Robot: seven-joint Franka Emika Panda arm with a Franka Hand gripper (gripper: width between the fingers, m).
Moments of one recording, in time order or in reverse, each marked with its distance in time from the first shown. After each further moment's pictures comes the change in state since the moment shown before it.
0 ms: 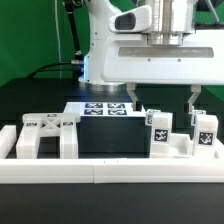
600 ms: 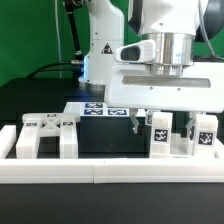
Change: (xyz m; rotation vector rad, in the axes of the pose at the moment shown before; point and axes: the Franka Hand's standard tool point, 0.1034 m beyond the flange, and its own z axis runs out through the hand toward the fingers) arm -0.022 0.000 0.042 -0.022 -0.002 -0.055
